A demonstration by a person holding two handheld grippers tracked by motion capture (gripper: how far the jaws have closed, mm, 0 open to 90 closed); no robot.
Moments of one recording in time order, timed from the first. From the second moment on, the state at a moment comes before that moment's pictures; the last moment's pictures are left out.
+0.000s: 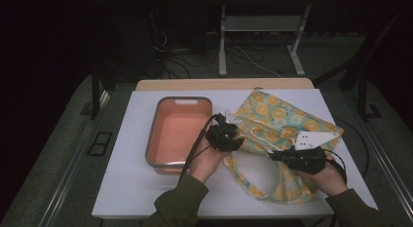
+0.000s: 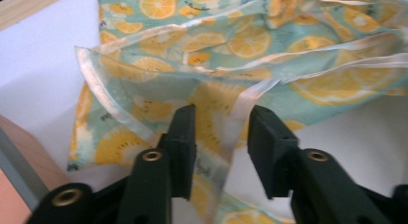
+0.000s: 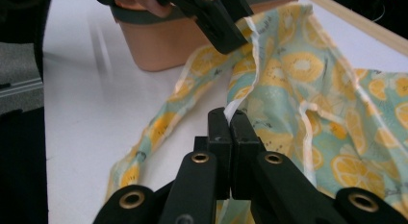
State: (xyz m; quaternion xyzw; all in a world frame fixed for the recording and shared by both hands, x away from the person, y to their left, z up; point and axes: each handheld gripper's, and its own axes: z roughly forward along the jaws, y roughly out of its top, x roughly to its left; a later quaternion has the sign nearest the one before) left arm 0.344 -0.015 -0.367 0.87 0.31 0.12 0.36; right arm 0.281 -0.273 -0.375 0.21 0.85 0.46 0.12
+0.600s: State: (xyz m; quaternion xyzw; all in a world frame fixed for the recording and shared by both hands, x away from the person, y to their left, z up) left arm 0.353 0.017 -0.327 0.81 0.32 0.14 0.47; right arm 0.312 -0.271 -0.338 0.23 0.81 0.52 0.17
